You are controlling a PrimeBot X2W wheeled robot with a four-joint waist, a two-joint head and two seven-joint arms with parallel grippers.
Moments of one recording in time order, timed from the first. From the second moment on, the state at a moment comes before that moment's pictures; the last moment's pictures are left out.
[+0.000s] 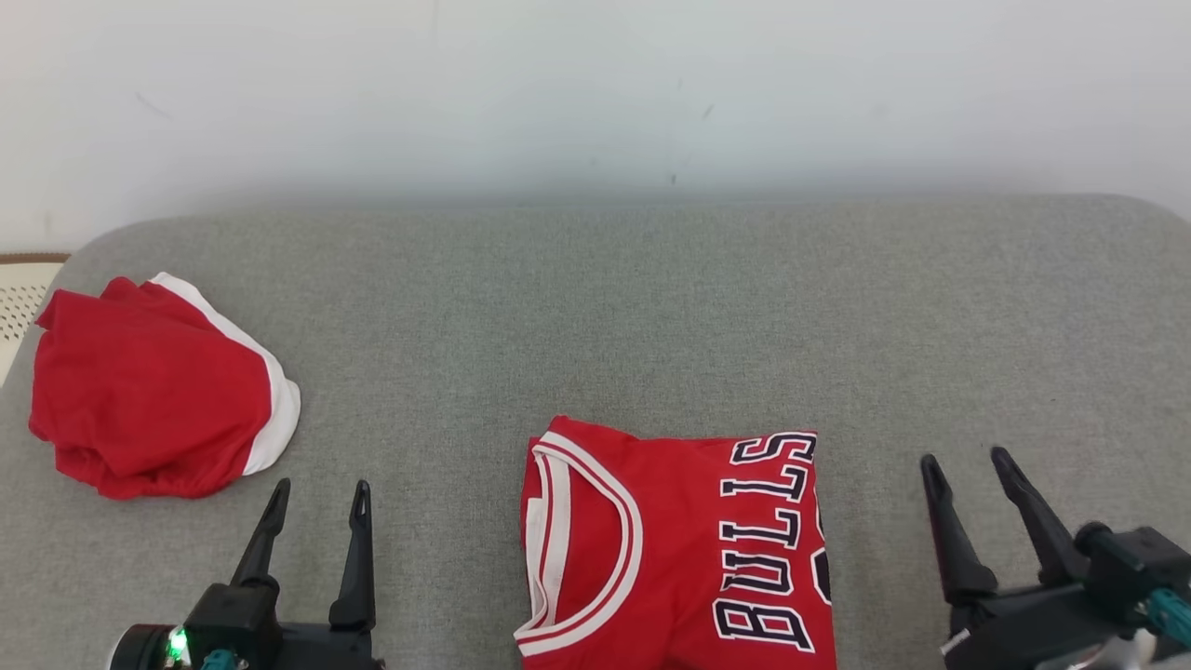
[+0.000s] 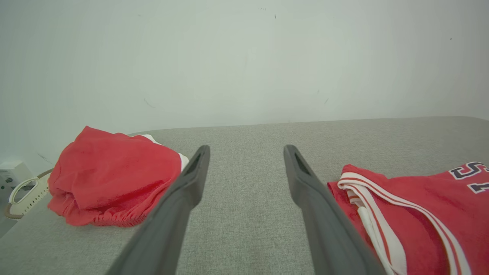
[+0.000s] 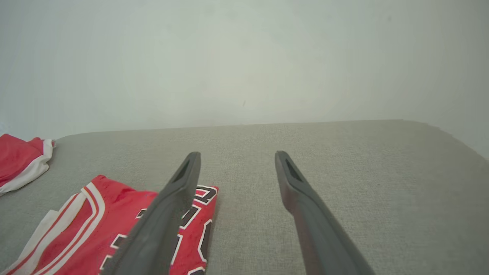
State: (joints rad) left arm -0.19 0.28 -0.36 0.03 -0.31 0.30 -0.25; right arm -0.04 -0.27 0.21 -0.03 0.31 0.13 -0.12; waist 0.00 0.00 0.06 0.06
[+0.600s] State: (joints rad) left arm -0.17 0.31 -0.37 0.02 -0.31 0.31 -0.22; right arm 0.12 -0.26 0.13 -0.15 0.26 0.13 -0.03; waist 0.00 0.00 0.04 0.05
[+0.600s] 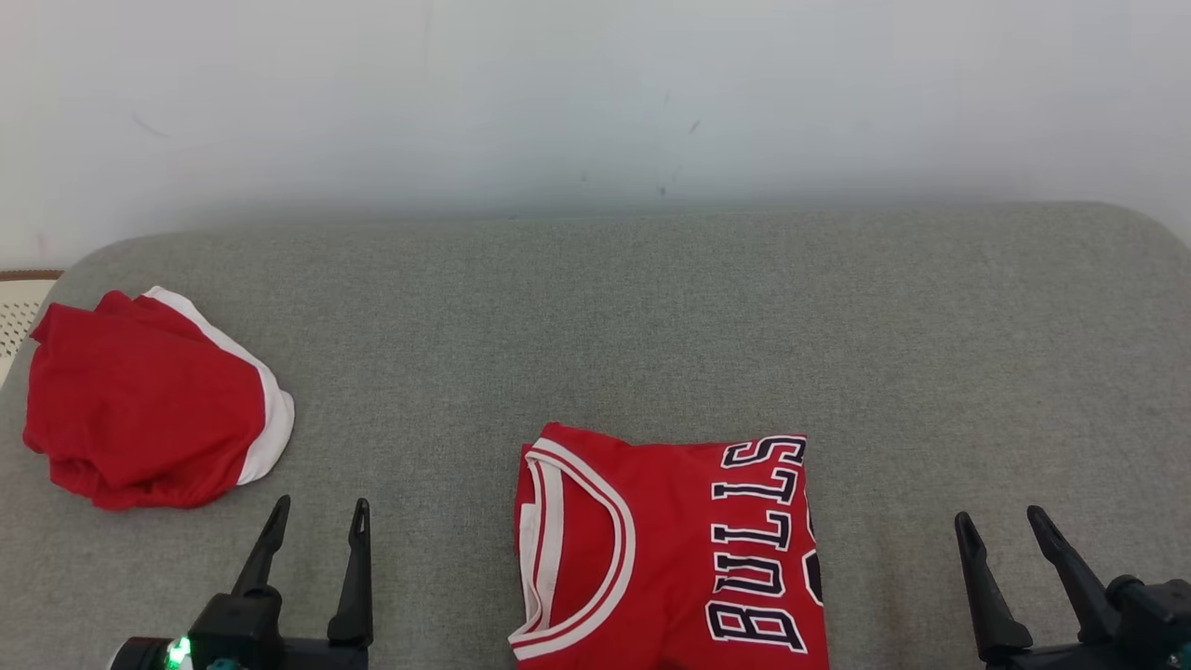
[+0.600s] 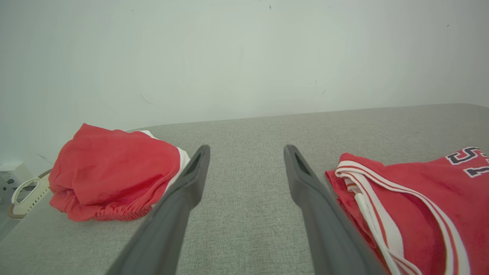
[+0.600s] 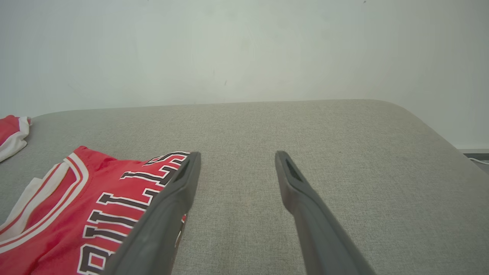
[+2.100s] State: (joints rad) left arm -0.26 0.24 -0.41 0.06 -0.31 0.29 -0.26; right arm -0.17 -0.27 0.38 0.37 0.45 0.13 -0.12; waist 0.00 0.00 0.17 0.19
